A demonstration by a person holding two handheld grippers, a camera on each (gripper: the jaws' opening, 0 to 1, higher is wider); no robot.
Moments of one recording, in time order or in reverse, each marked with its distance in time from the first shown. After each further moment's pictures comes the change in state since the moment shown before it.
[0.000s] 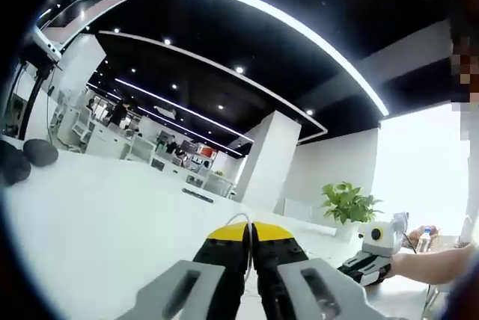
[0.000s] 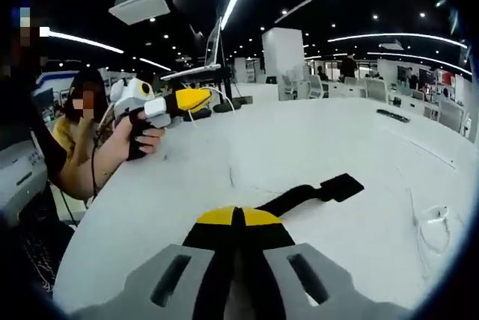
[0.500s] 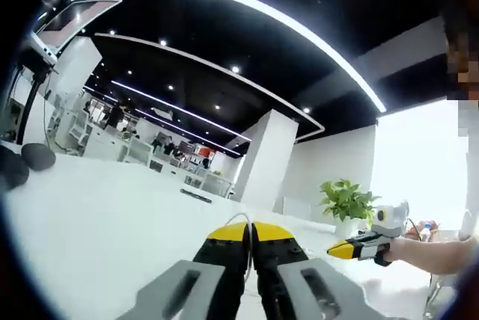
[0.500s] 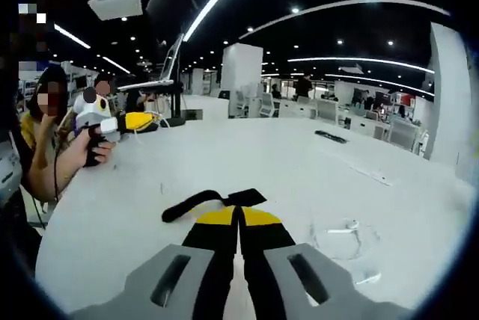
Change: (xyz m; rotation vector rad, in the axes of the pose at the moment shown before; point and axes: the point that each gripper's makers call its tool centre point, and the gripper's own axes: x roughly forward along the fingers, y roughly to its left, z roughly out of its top) left arm 0.000 -0.004 -0.002 0.028 0.008 -0.016; right arm -0.069 -0.092 0.022 0.008 -0.078 -0.381
